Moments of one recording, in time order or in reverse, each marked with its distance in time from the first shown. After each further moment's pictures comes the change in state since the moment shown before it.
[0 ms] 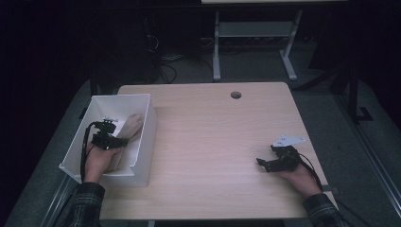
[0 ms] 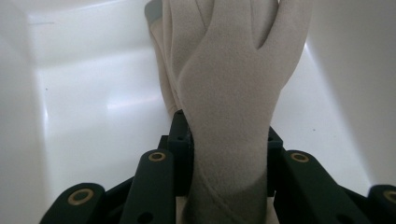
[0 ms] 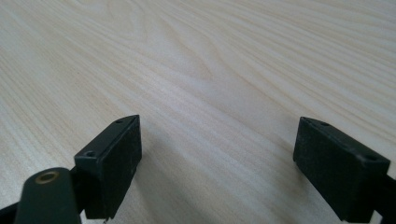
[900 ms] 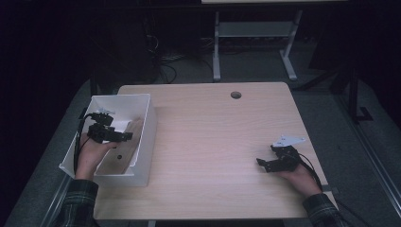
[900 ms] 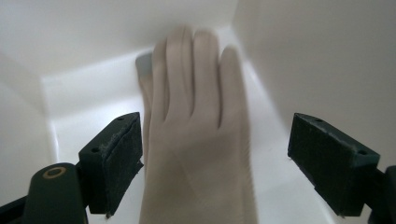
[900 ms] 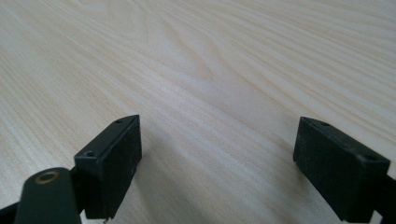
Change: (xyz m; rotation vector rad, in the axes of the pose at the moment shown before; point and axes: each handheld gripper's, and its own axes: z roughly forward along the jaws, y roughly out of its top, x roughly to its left) left arm -0.008 0.023 -0.041 -0.115 -0.069 0.071; right arm 0.000 0.000 0.000 -0.001 0.002 -0.001
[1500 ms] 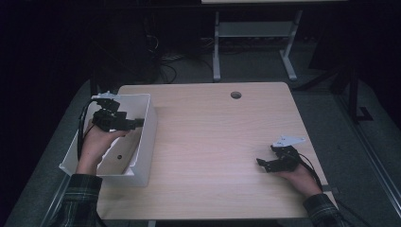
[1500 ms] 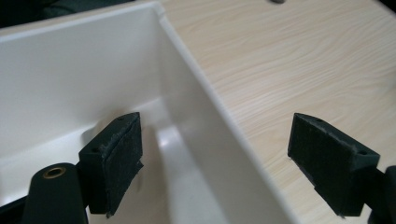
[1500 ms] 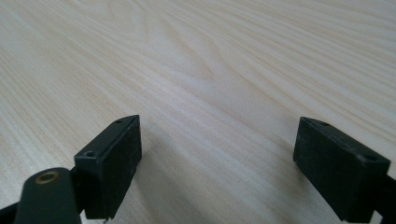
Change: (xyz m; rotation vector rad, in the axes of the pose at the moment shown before) left arm -0.051 0.045 -0.039 -0.137 -0.139 0.063; right arm 0.000 0.000 0.000 -0.002 0.000 0.001
